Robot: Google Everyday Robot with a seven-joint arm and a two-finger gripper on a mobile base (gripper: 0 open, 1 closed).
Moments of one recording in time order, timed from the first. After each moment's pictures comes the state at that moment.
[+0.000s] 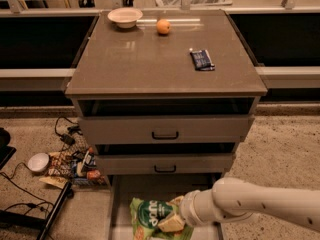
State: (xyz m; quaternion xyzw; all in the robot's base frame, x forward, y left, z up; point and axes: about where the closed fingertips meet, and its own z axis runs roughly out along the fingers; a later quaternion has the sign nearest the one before) arm 0.385 -0.027 0.479 -0.46 0.81 0.28 0.23
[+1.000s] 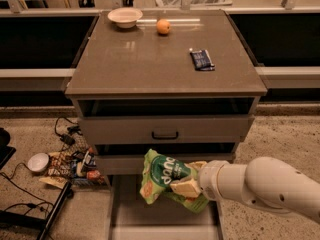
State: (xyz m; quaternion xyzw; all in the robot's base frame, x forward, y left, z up) arm 0.434 -0.071 0.653 -0.37 0.83 0.20 0.36
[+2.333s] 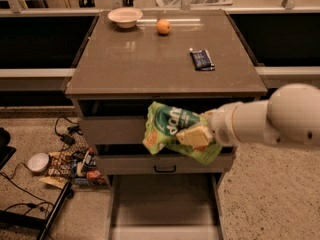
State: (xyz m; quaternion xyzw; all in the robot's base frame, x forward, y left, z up) arm 0.491 -0.086 0.790 -0.37 0.83 0.19 0.38
